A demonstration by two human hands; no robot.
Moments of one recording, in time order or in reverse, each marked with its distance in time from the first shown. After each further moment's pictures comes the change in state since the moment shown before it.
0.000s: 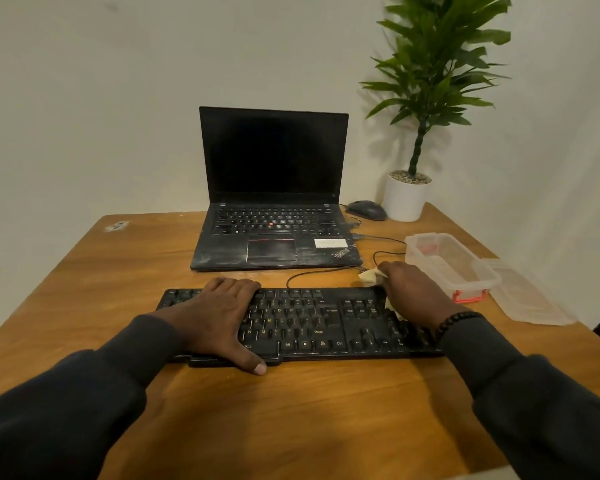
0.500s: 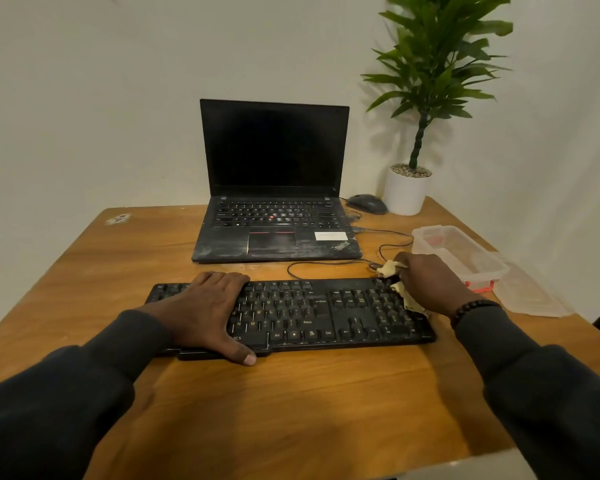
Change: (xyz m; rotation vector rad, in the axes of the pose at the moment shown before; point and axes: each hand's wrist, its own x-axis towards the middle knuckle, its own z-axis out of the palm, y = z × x) left_hand -0.011 -0.008 0.006 -0.011 0.021 -0.040; right_hand -0.008 0.015 -0.015 -0.008 -0.013 0.158
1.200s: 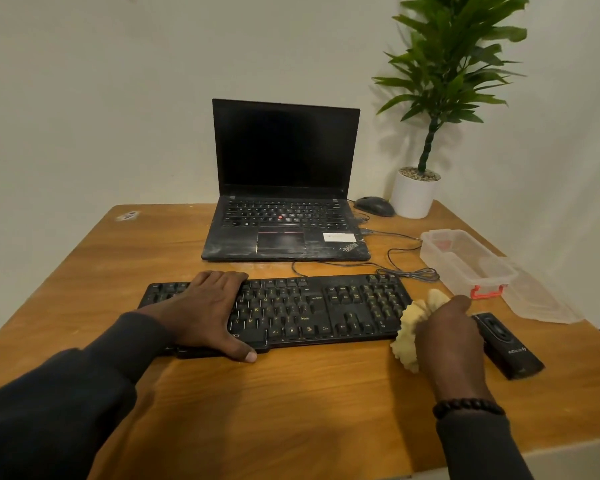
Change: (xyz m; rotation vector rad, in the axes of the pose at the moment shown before) left_hand -0.006 -0.014 0.008 -0.019 0.030 -0.040; right_hand -0.092 -0.061 0.008 0.379 0.173 0.664
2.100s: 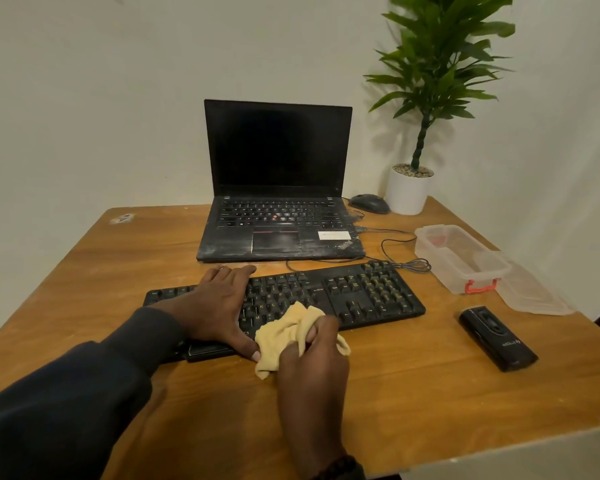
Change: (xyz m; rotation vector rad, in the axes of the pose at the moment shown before) left_hand 0.026 0.001 0.005 0.027 -0.030 0.033; right_hand -0.124 -0.044 0.076 0.435 -0.074 -0.320
